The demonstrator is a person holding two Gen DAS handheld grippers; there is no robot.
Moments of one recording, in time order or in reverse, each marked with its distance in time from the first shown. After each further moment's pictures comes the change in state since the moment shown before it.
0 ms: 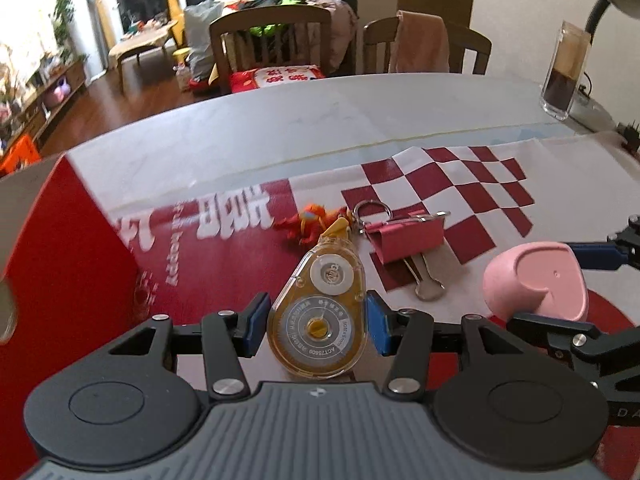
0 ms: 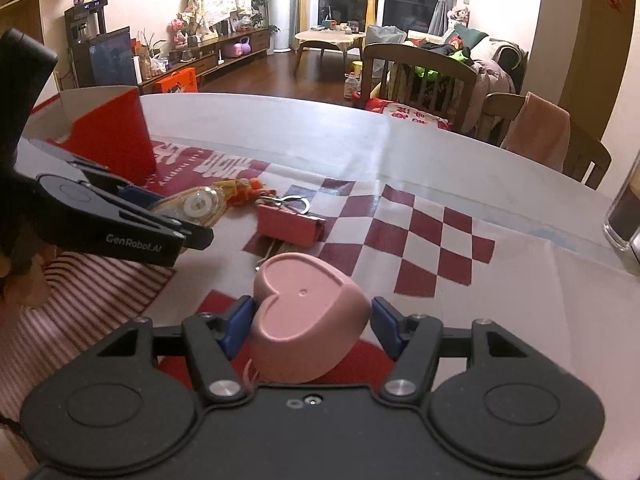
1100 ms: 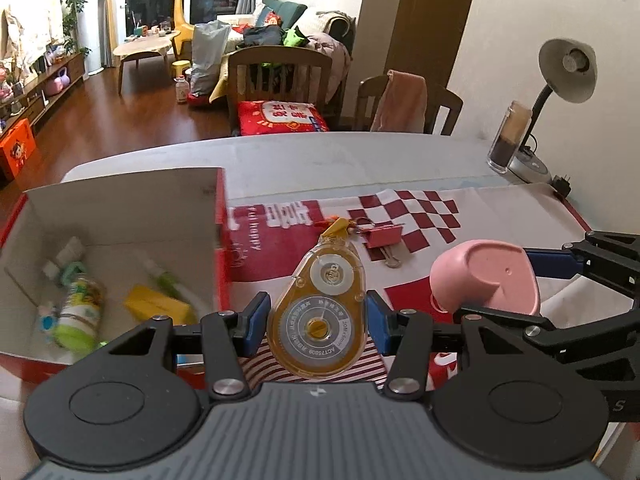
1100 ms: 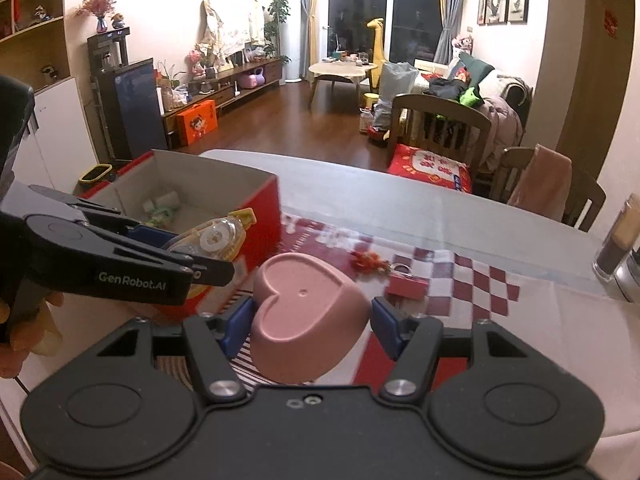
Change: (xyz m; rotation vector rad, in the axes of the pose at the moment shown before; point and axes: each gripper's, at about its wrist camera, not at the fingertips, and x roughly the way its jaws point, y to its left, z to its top) left arm -0.182 0.077 -0.036 -0.086 -0.085 -0.113; right arm -0.110 0.137 0.052 0.007 -0.082 0.017
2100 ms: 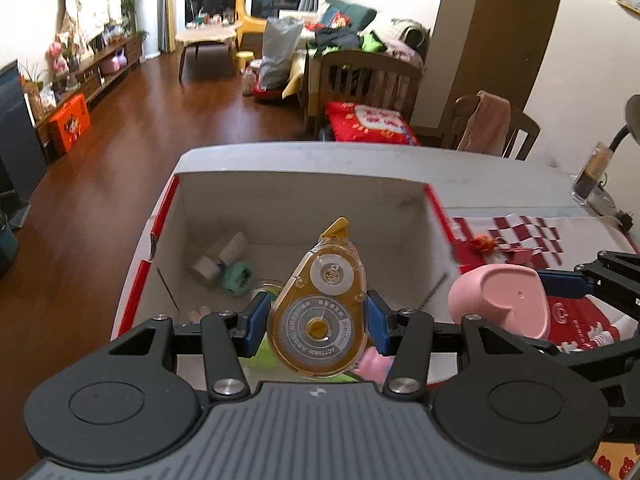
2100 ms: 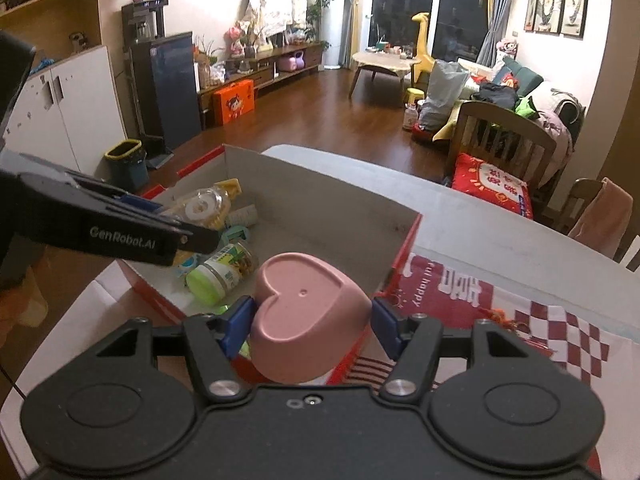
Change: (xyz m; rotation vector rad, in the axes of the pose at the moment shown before) left arm -0.018 0.183 0.005 -0.099 0.016 0.118; right arm 0.106 0.125 0.058 -0.099 0.063 0.050
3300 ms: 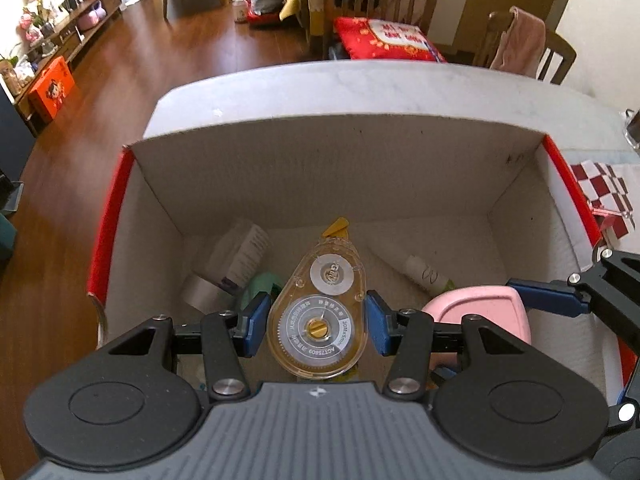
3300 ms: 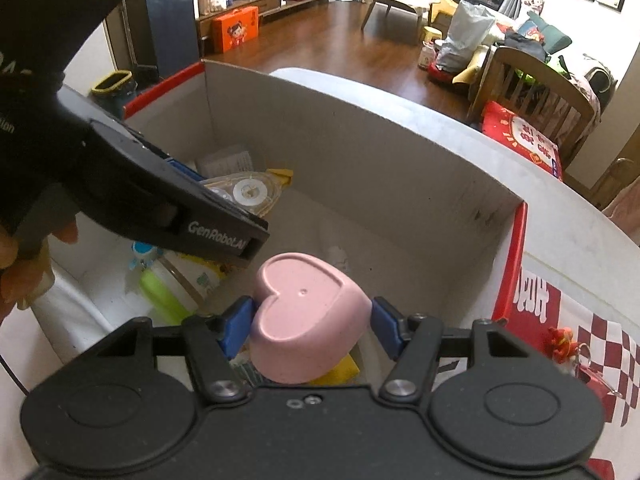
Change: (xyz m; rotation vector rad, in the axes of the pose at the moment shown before) left arm 0.128 0.030 0.036 0.081 0.253 0.034; right arm 0.110 0.033 0.020 -0.041 0.243 -0.003
